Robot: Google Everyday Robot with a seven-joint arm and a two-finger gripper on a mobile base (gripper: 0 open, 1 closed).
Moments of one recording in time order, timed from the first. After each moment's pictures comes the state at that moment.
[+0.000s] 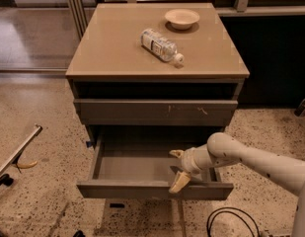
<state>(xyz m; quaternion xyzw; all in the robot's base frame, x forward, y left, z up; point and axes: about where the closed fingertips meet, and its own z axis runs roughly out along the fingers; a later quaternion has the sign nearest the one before) 0.564 -0.086 0.436 -0.63 0.69 0.21 0.29</state>
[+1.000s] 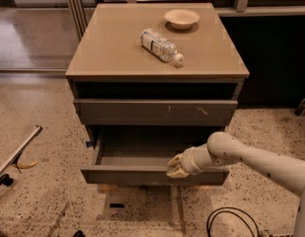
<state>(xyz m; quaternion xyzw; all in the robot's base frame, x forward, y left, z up) 0.564 -0.082 0.443 -0.63 0.68 0.22 0.29</state>
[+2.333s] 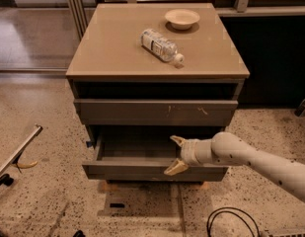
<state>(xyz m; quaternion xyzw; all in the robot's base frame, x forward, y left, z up) 0.599 -0.081 0.495 -0.60 0.68 0.15 0.40</state>
